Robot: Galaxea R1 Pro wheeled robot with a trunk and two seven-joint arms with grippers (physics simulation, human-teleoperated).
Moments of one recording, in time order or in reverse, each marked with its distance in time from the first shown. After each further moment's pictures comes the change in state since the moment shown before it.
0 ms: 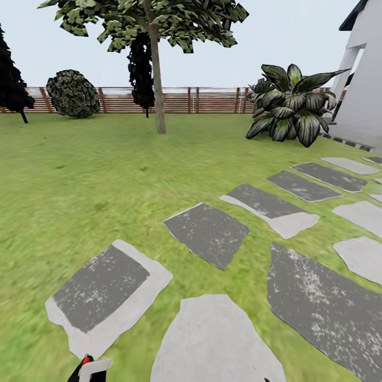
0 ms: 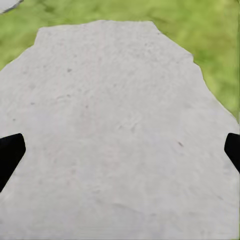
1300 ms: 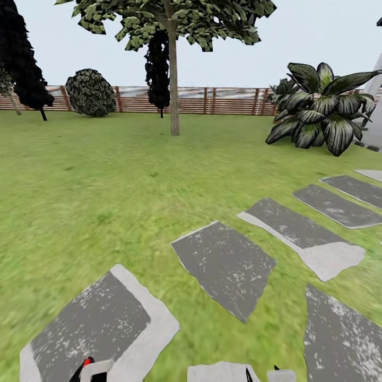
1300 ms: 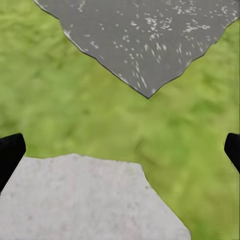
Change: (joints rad) left arm 0.000 -0.003 0.000 0.009 0.001 0.001 -0.008; right arm 0.000 -0.027 0.004 -0.075 0.002 -0.001 -0.056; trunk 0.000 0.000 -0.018
